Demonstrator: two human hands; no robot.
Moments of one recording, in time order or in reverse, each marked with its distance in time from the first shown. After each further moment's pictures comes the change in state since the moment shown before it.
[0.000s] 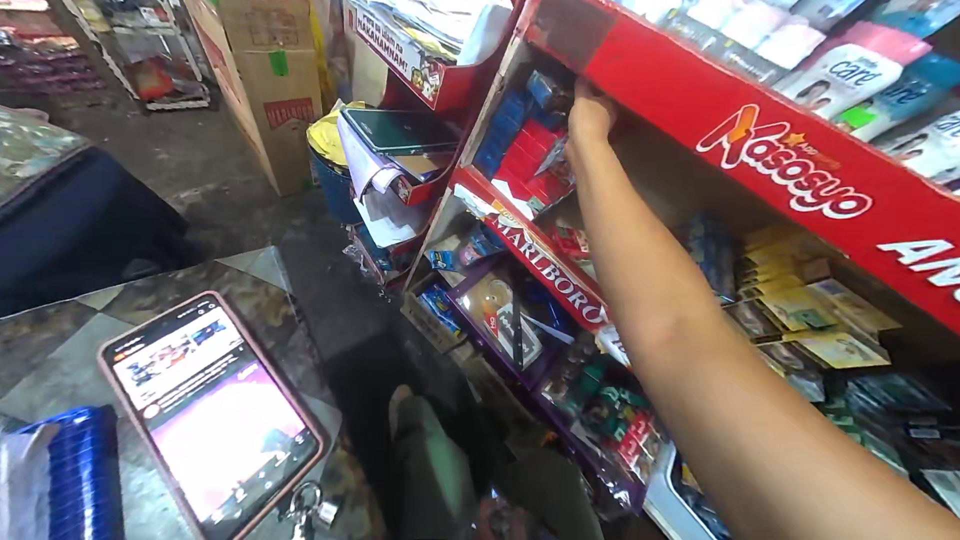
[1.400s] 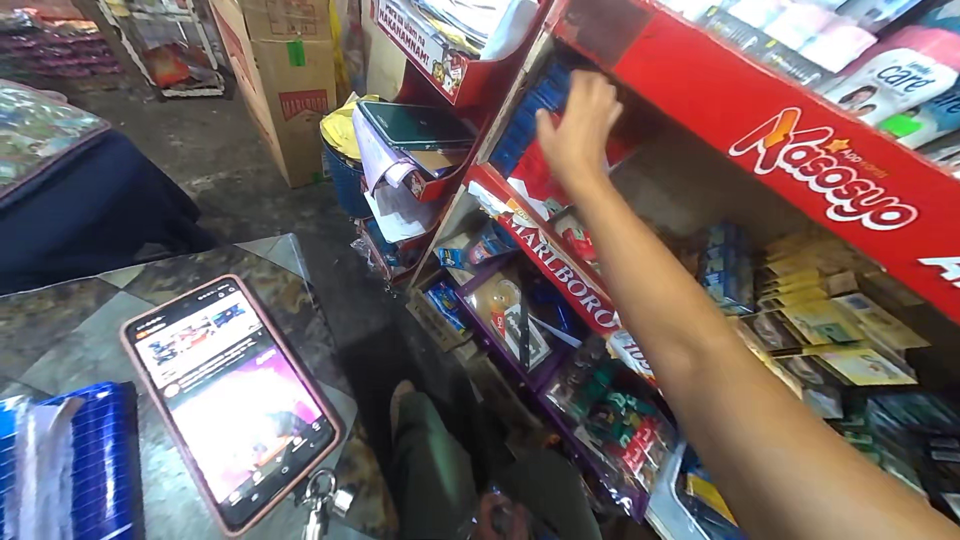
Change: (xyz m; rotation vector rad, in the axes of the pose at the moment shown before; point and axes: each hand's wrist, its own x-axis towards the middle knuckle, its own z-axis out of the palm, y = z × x) left_hand 0.009 0.023 -0.009 -0.016 -0.147 -0.208; right_hand -0.047 -0.004 0.001 -0.632 -0.269 -0.605
